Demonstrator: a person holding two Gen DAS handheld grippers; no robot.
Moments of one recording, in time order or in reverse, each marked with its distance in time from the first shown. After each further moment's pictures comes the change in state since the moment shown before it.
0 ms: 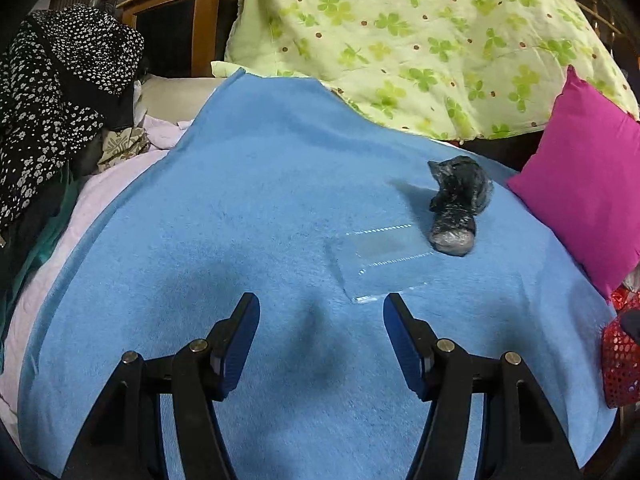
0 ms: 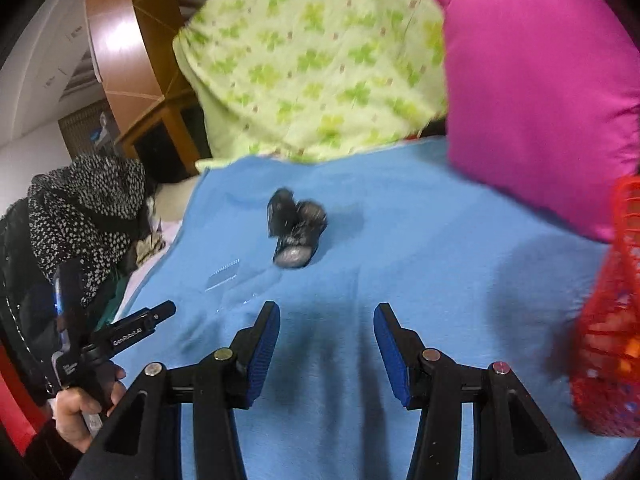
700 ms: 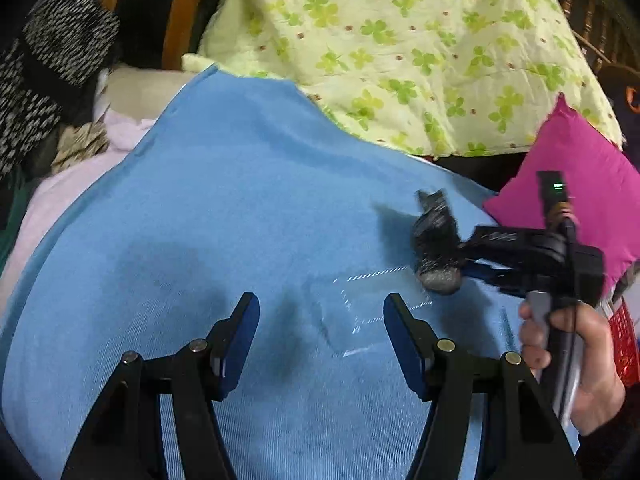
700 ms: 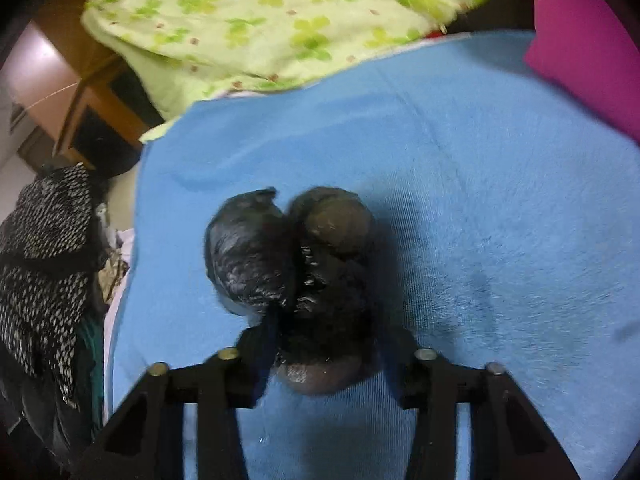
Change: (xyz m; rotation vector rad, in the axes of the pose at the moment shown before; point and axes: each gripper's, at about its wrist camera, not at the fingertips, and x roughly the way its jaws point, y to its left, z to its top) left arm 0.036 0.016 0.030 -0.013 -0.022 -0.187; right arm 0.247 0.013 0.082 0.222 0.302 0.018
